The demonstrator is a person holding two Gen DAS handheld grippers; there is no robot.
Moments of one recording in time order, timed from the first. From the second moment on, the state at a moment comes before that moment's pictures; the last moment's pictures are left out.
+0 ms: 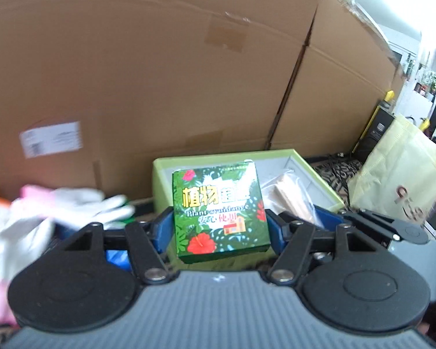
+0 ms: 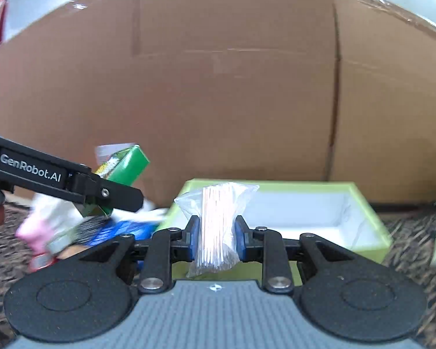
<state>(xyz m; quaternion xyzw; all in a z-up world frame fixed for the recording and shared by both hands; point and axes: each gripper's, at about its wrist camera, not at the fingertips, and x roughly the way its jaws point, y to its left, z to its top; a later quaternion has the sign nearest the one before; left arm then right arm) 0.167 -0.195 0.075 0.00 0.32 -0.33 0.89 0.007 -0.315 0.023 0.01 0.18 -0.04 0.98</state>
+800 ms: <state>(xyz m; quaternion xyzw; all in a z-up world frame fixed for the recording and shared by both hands) 0.207 -0.228 0.049 -0.04 0.31 -0.30 0.90 0.093 -0.374 -0.012 0.01 0.24 -0.09 0.97</state>
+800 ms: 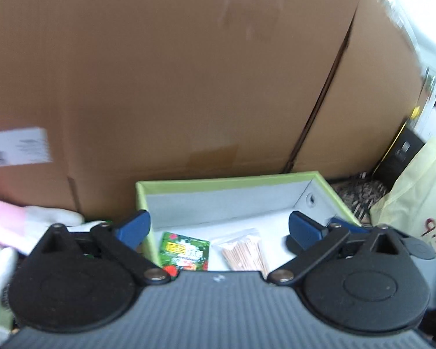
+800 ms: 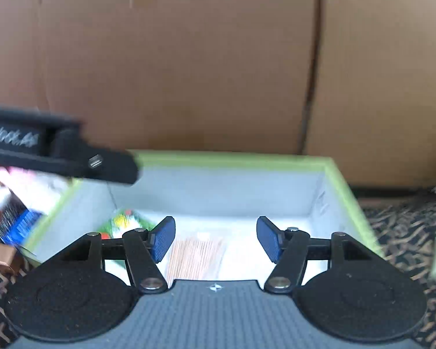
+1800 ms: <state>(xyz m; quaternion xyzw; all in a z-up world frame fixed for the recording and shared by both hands) 0.050 0.012 -0.018 -0.04 0.33 -0.10 0.94 0.010 -0.190 -0.061 -0.06 0.22 0.15 0.96</state>
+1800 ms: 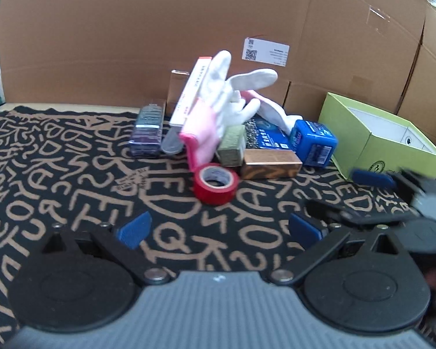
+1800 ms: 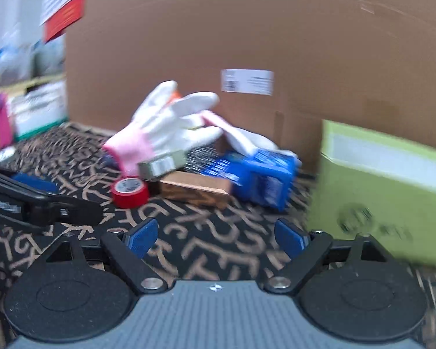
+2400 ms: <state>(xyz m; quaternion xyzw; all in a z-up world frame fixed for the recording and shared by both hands) 0.075 0.029 -0.020 -0.05 0.32 -0.13 0.94 0.104 -0.148 -0.074 -0.16 0.26 0.21 0.93</state>
